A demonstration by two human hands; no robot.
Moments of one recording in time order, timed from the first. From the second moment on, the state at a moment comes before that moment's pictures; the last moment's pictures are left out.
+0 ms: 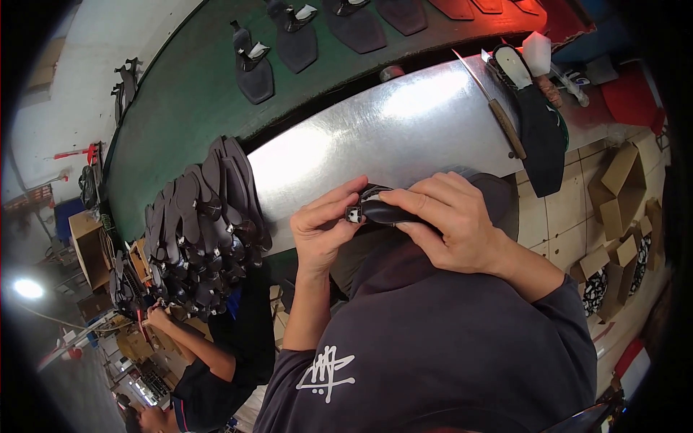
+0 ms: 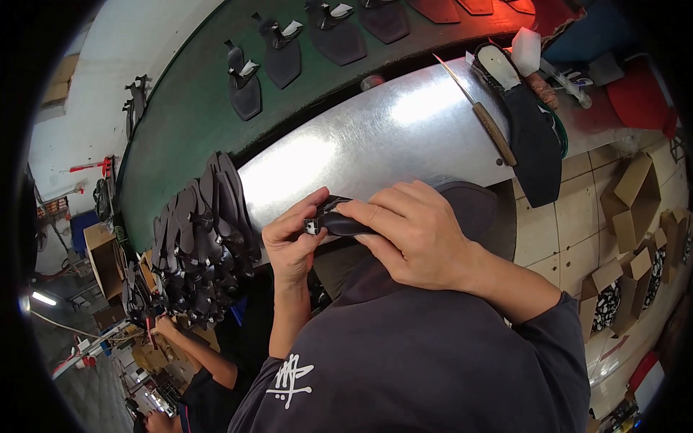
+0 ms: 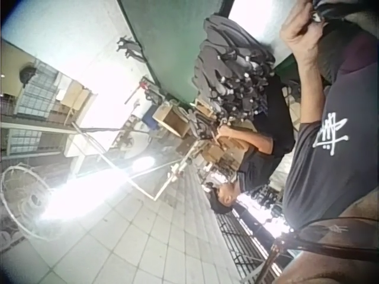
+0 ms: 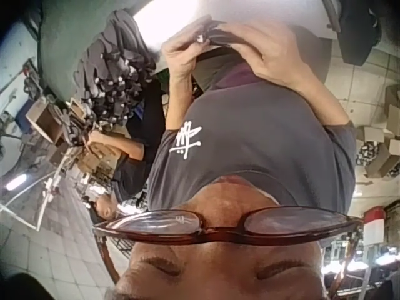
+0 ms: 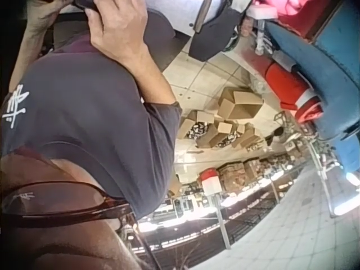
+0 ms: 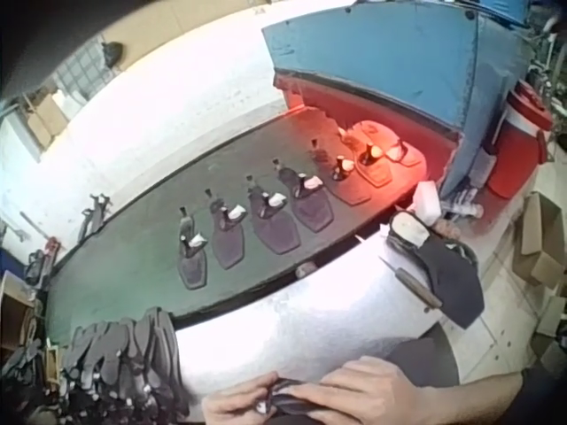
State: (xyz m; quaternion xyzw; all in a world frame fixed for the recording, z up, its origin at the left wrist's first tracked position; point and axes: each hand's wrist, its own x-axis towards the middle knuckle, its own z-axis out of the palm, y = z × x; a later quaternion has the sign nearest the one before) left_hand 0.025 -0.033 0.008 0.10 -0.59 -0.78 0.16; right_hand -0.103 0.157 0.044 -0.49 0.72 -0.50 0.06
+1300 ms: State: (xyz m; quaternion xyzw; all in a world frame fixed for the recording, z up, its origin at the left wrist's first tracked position) left_hand 0.013 -0.018 0.028 0.27 -0.56 -0.79 0.01; right_hand -0.106 0.146 0.021 -0.42 0.72 -0.50 0.22
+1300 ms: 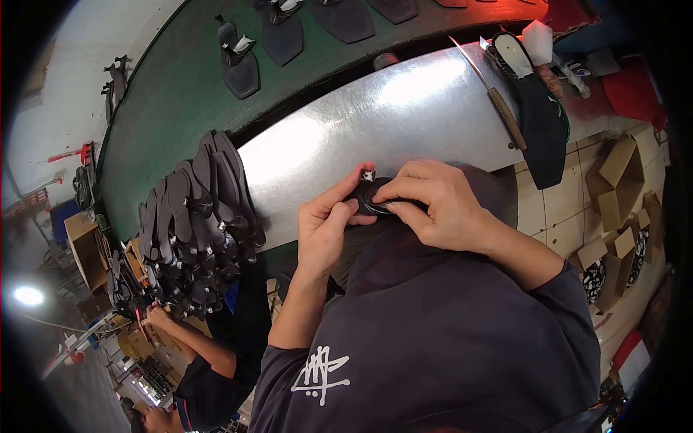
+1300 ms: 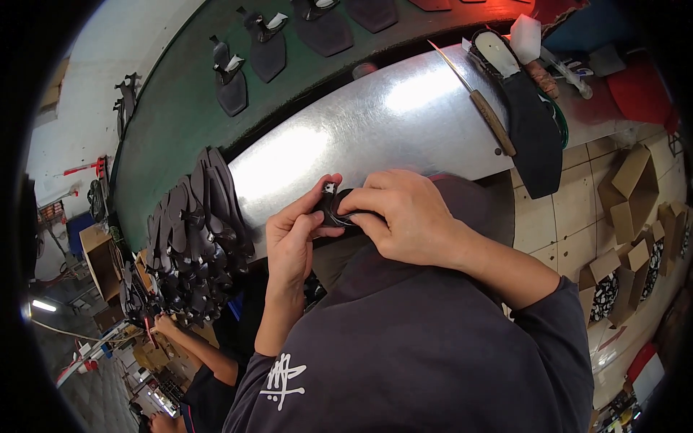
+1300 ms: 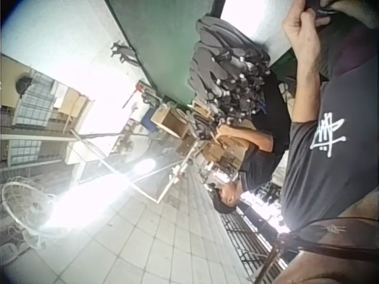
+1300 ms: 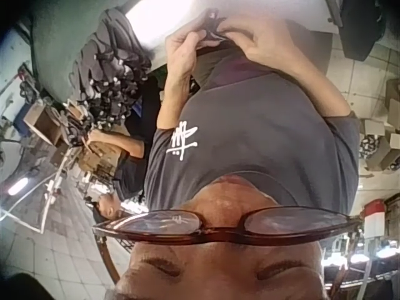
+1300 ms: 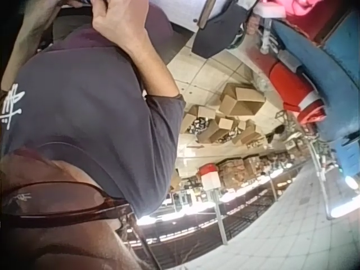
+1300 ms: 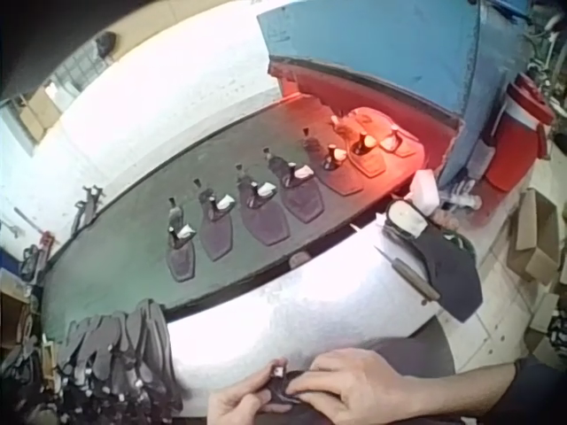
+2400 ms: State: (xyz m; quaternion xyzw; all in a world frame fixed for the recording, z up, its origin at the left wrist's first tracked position) left_hand 0.007 -0.030 0.029 0.34 -0.43 -0.84 -0.04; right_hand -0.099 0.147 0.003 -0.51 0.69 -0.52 0.01
